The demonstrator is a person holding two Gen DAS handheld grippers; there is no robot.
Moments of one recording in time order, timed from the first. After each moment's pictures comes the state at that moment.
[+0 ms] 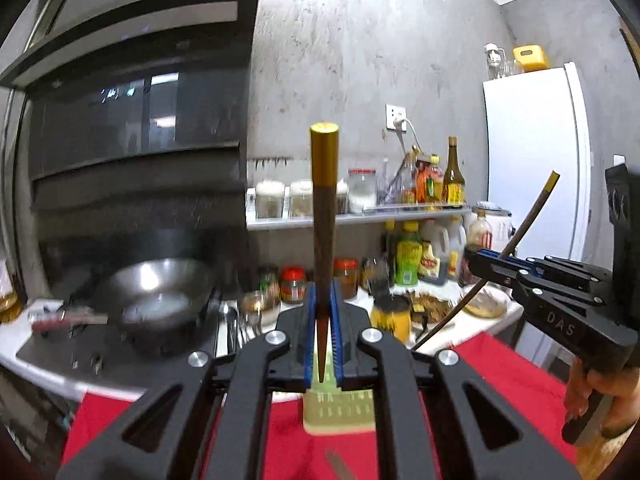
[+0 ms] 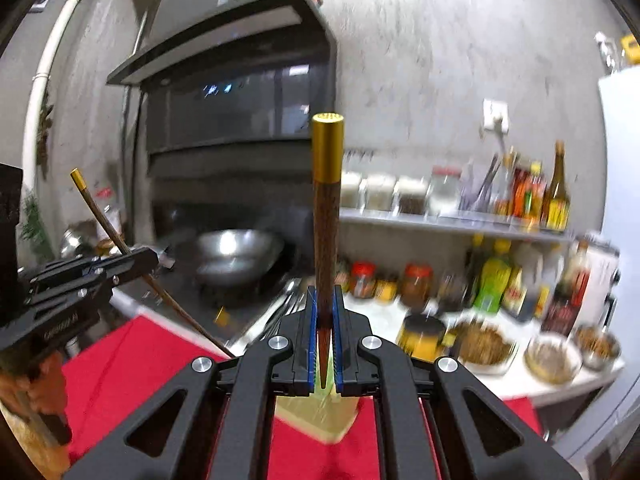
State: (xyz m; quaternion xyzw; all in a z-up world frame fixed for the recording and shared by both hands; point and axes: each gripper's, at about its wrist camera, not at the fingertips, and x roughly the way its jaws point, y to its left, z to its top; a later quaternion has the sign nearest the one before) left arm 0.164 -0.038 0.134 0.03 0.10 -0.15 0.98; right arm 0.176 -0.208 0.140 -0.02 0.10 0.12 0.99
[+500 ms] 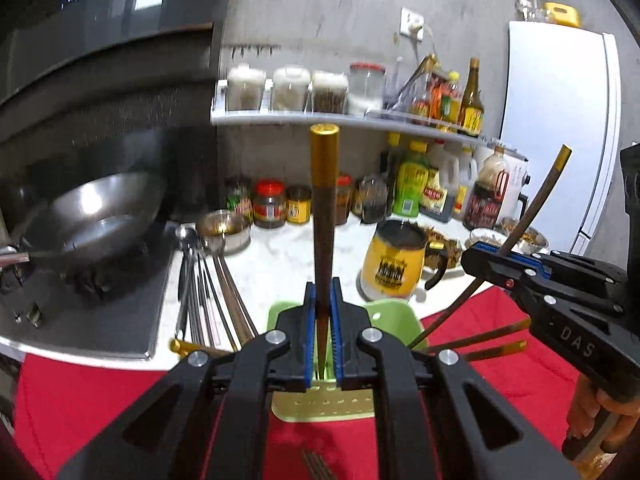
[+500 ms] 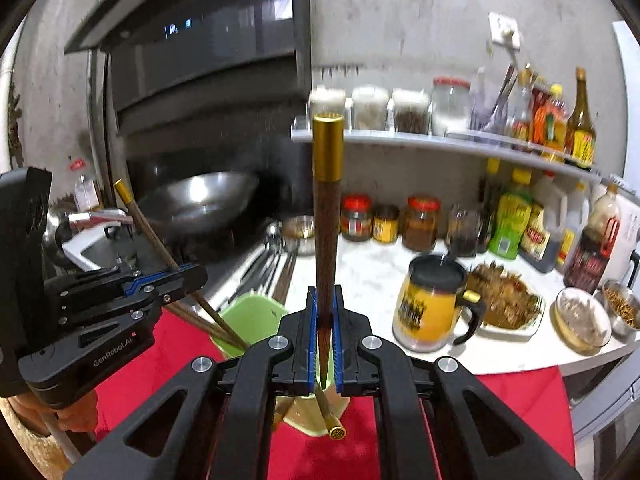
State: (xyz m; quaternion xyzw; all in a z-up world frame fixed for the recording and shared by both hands) left arm 0.282 -0.070 0.040 0.01 0.26 -0.18 0.95; right arm 0.279 -0.216 0.056 -0.01 0.24 0.12 0.96
